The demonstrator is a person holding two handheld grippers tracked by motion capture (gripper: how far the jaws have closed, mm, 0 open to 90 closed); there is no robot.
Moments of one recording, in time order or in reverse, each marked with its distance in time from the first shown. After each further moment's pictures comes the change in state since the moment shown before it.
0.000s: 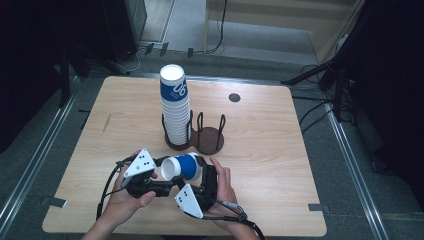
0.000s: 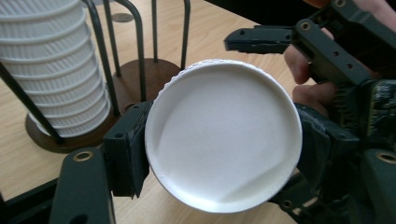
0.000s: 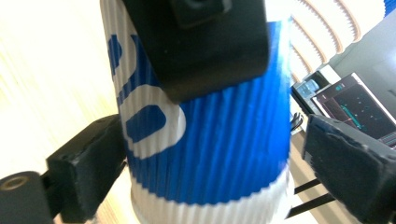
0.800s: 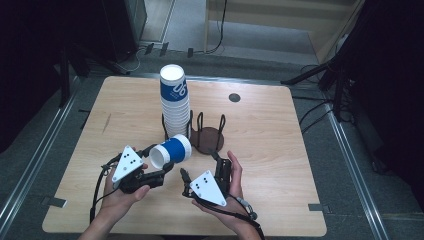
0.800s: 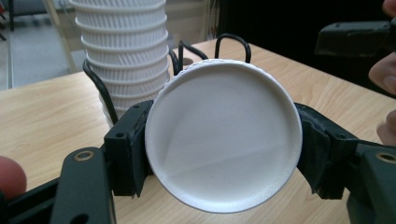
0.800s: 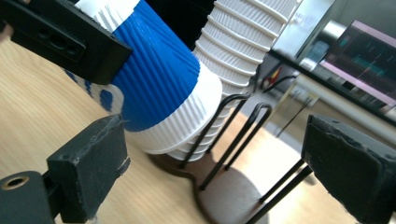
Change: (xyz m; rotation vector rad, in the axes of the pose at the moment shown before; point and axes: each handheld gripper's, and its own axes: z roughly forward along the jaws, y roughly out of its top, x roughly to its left) left arm 0.007 -0.002 -0.014 -0.189 0.203 -0.001; right arm -0.041 0.012 -0.016 -0.014 -0.013 0.368
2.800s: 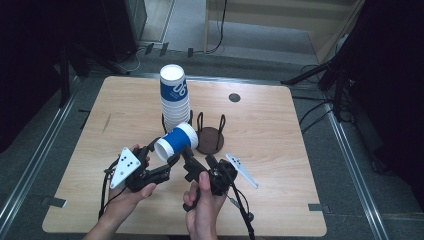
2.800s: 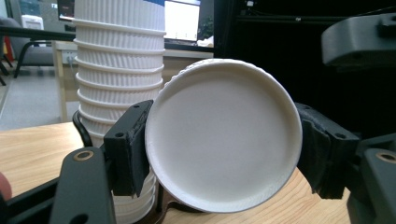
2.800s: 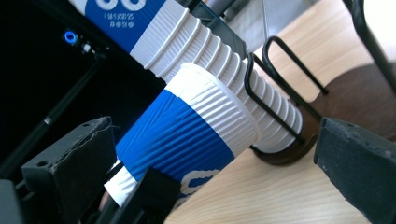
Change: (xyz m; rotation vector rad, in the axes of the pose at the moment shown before) left arm -0.006 -0.010 0.016 -0.288 -0.016 -0.088; right arm -0.017 0.034 0.002 0.021 -0.008 1.345
